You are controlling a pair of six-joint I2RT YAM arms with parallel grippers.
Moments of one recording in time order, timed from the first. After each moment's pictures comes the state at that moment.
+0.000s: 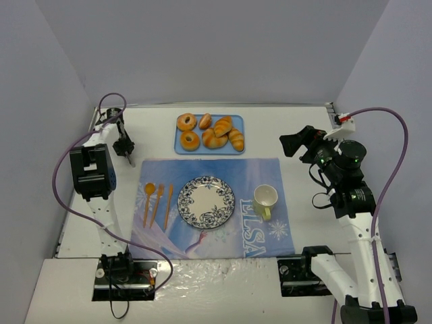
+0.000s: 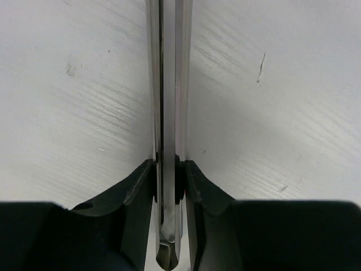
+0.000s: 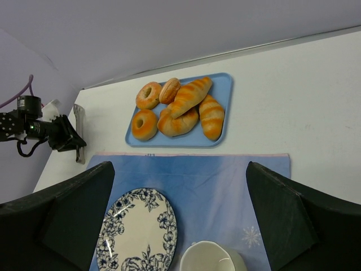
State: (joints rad) left arm 0.13 2.17 1.70 -0.65 -0.11 -0.41; right arm 0.06 0.82 0.94 -0.27 -0.26 0.45
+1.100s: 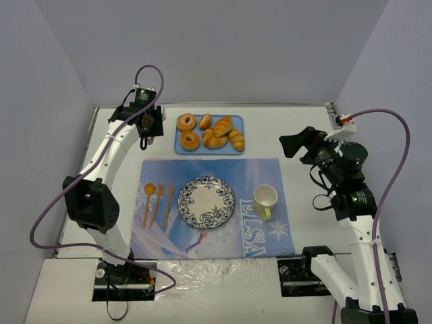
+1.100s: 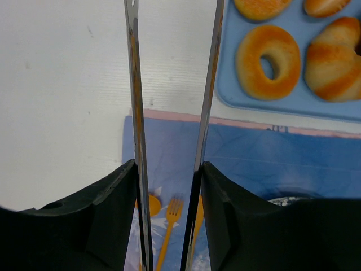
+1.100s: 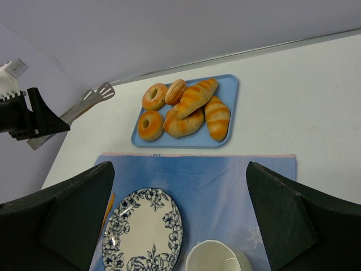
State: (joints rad) left arm -0.22 1.74 1.73 -0.87 -0.21 -0.28; right arm 0.07 0.80 0.95 -0.27 -0.27 0.46
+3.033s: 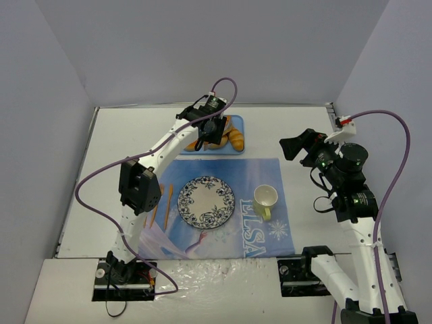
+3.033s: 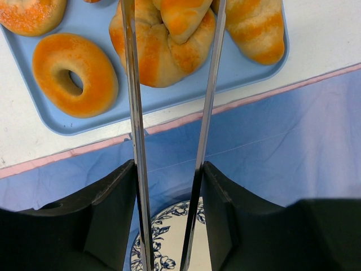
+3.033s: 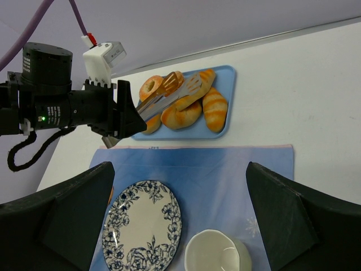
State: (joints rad) left arm -0.61 2.16 2.16 -0.95 -0.17 -0.26; right arm 0.07 0.79 0.95 -0.33 -0.27 0.46
